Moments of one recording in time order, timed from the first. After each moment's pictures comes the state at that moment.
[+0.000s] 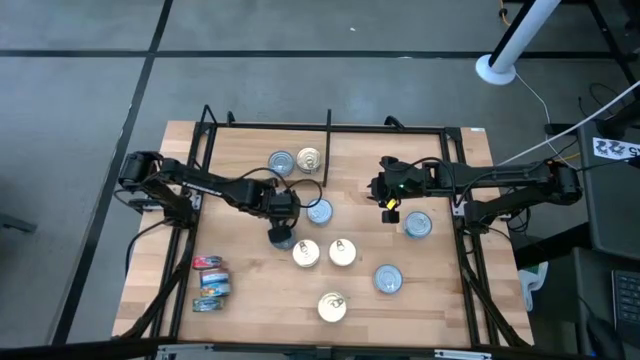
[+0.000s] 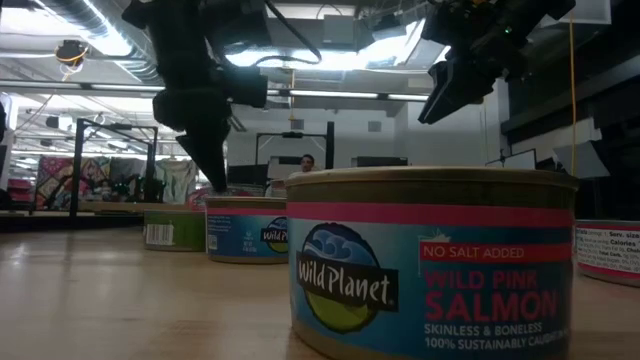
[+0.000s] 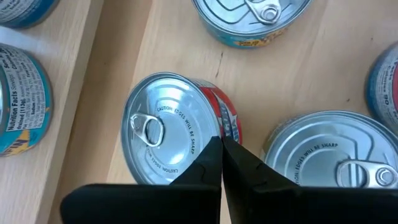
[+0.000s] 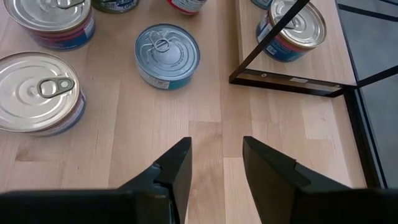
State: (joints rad) left arm -0.05 1.59 1.00 -0.70 -0.29 -0.29; right arm -0.07 1.22 0.92 -0.52 0.14 -0.21
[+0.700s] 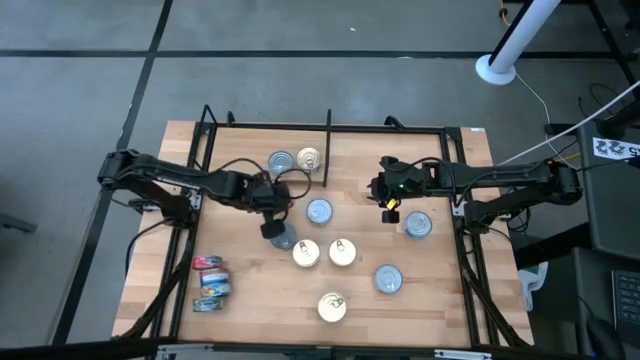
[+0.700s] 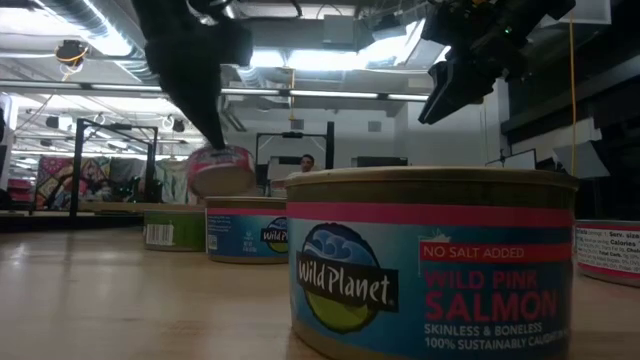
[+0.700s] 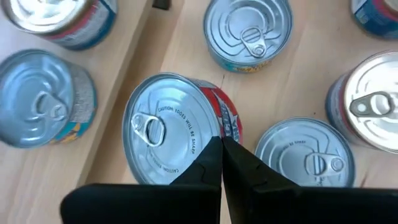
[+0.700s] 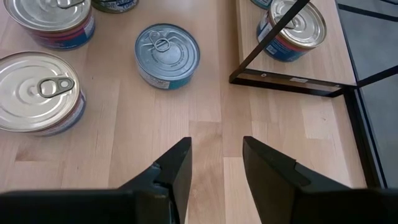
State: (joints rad) left arm -0.05 1.40 1.00 -0.76 -0.29 -0.32; right arm -0.07 1.22 0.92 -0.52 0.14 -0.21
